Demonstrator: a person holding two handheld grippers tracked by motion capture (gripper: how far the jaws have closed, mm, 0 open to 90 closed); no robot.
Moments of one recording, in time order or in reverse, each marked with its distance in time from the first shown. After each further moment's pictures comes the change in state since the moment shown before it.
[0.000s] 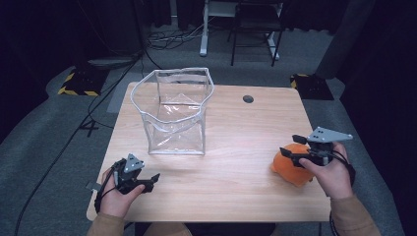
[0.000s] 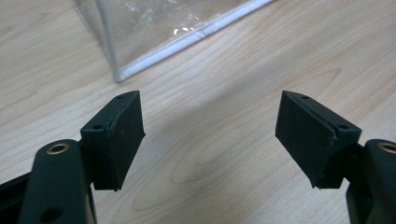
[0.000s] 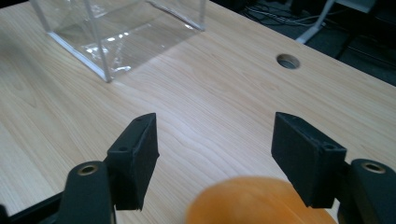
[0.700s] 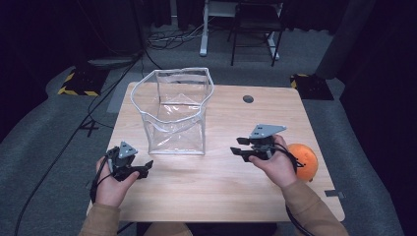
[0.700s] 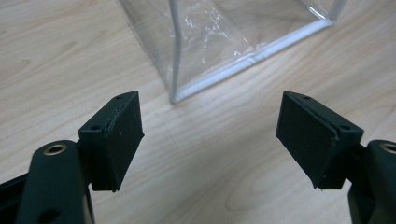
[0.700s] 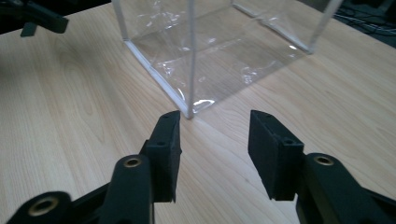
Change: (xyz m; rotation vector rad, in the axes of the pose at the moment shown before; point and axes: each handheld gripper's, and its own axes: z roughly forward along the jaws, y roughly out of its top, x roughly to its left) left arm 0.030 0.021 0.005 -0.011 0.075 -0.050; right arm 0.074 0.041 0.107 0.024 0.245 -0.082
